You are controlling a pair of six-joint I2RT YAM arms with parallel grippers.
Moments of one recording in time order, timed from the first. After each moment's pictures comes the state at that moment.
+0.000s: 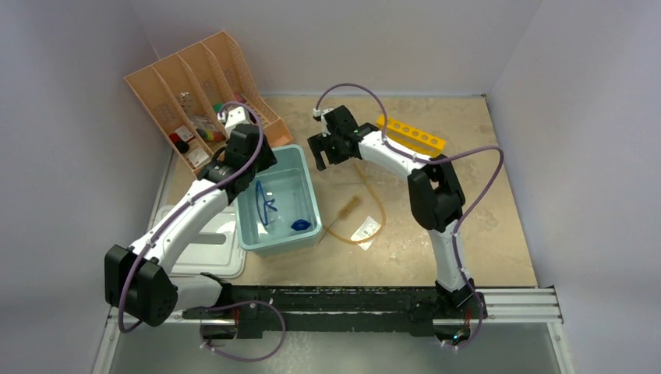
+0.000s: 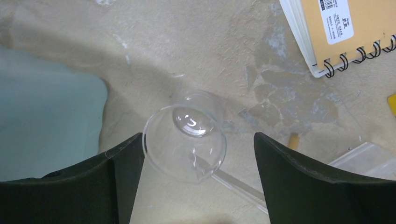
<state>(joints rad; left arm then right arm) -0.40 1.27 1.05 -0.40 -0.38 -0.64 0.62 2.14 1.76 -0.53 -0.01 0.14</state>
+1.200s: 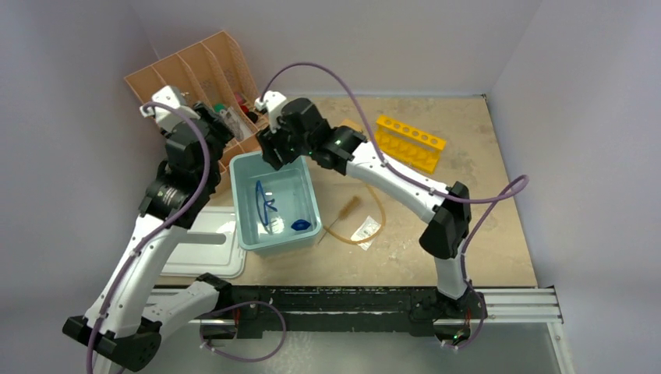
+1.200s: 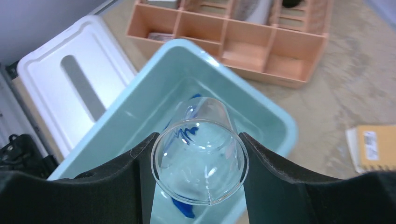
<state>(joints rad) -0.40 1.00 1.27 -0.46 -0.71 -0.54 0.90 1.95 2.00 -0.55 0.02 0.07</state>
